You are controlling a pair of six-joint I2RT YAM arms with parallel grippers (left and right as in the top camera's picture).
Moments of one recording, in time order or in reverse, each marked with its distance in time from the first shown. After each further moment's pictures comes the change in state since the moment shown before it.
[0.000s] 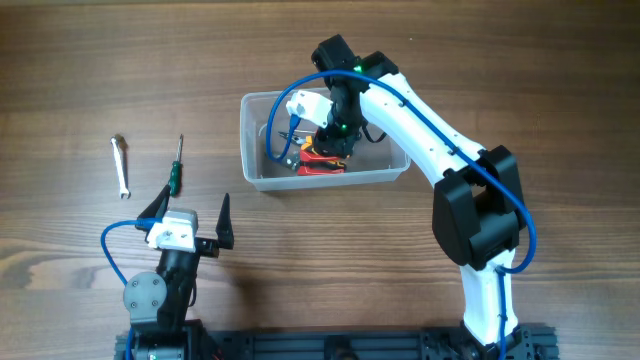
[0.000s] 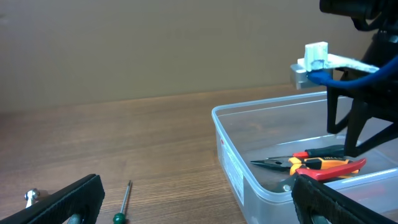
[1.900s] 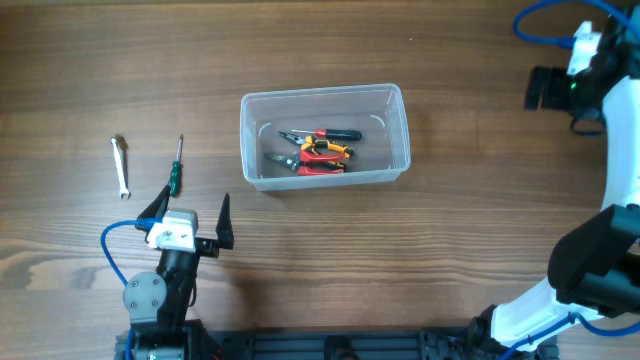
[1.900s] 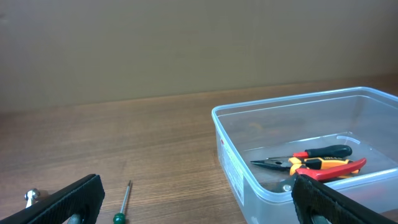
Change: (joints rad) left arm 0.000 0.000 0.000 0.000 0.000 0.000; right arm -0.854 -0.349 -0.217 0.089 0.197 0.549
